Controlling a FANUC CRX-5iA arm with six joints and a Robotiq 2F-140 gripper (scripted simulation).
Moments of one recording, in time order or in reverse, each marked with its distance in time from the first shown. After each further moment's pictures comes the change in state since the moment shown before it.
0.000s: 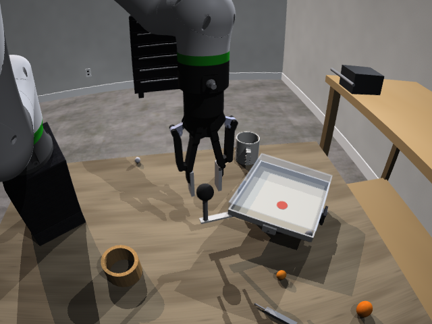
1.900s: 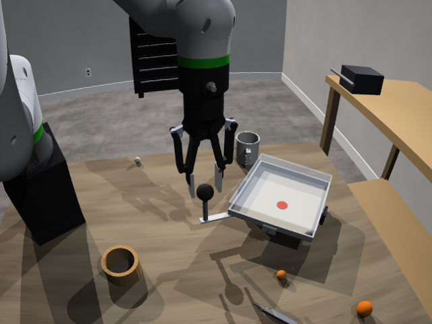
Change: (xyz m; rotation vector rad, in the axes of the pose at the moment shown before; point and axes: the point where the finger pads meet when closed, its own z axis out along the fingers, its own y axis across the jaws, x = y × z) arm 0.000 0.000 0.005 0.000 0.000 0.000
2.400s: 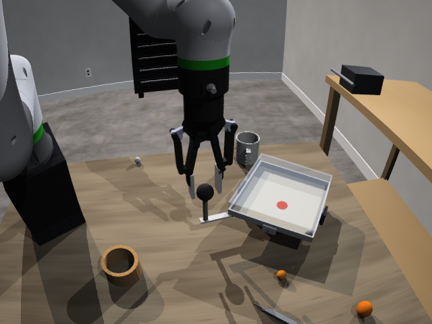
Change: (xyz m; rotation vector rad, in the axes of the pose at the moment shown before) arm 0.000 0.000 0.003 0.000 0.000 0.000
